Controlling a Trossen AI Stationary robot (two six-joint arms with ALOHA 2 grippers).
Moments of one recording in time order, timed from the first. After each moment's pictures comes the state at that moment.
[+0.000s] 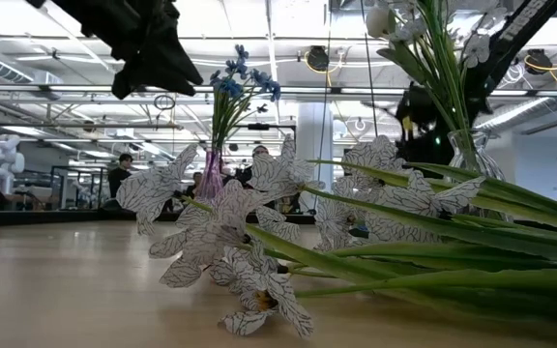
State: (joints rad) left arm -0.08 1.03 0.73 -0.29 -0.36 -0.70; right arm -0.82 1.44 0.69 -0.32 0.00 0.12
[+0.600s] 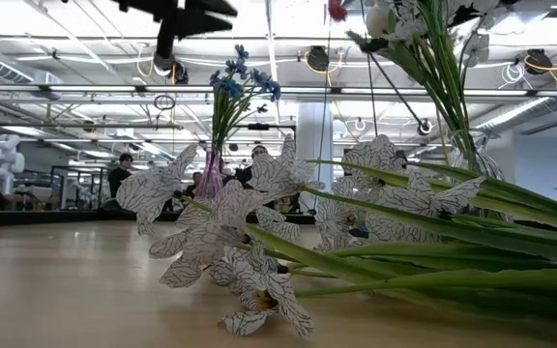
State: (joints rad) left arm -0.04 1.04 0.73 0.21 -0.40 -0.35; right arm -0.77 1.09 1.06 -0.18 -0.32 0.04
